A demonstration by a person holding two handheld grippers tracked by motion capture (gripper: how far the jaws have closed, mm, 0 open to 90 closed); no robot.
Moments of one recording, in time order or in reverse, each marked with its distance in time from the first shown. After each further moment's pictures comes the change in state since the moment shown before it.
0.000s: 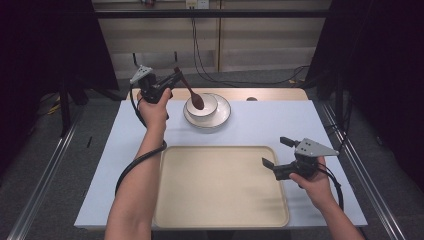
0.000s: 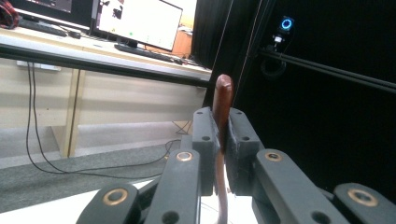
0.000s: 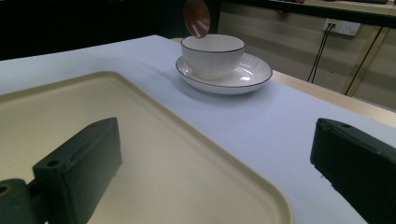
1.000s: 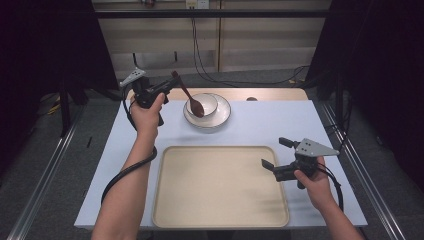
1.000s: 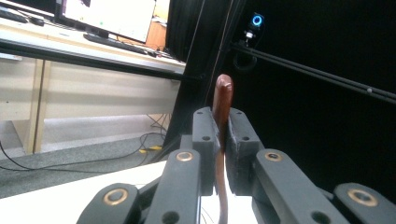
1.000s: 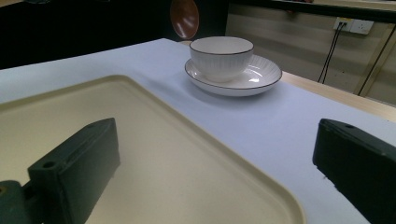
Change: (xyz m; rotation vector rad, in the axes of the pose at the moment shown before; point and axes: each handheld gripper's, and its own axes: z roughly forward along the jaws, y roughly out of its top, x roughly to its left) left arm -0.007 0.005 -0.028 0.057 -0.118 0.002; right arm 0.000 0.000 0.000 -0.011 0.039 0.020
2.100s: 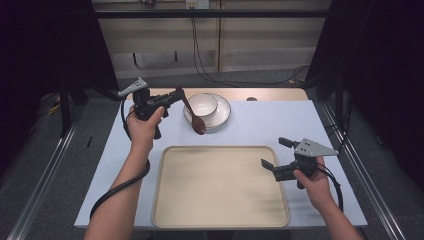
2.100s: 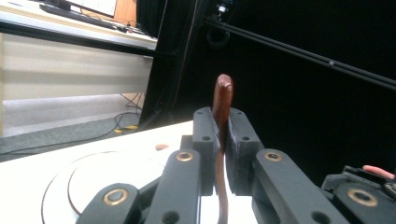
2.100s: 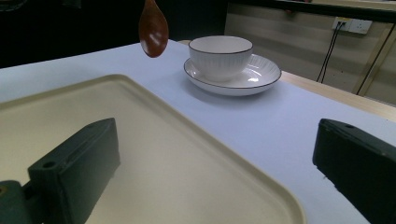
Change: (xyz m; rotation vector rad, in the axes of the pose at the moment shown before) left arm -0.022 -0.014 -0.022 0.101 -0.116 0.001; right arm 0.001 0.000 0.001 0.003 -0.007 -0.001
